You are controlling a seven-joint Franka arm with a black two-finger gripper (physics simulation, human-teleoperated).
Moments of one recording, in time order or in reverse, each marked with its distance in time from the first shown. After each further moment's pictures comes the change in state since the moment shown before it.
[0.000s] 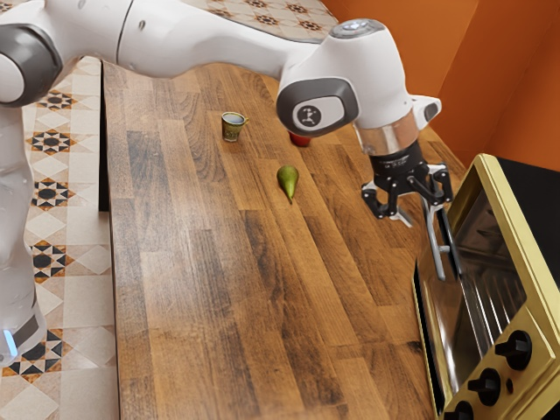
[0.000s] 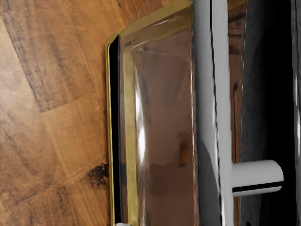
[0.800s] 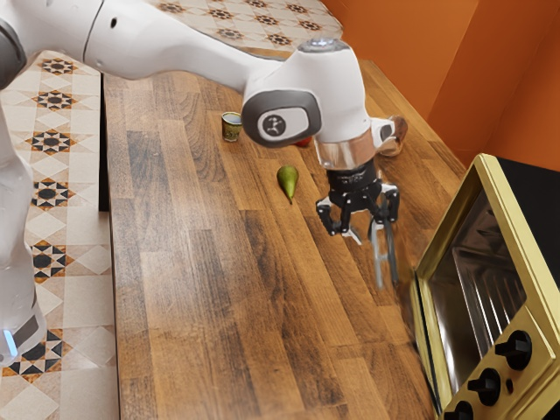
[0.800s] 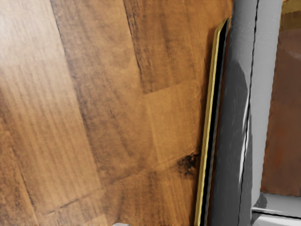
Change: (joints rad) arm 0.012 -0.148 0.018 -0.251 -0.142 -0.010 -0.015
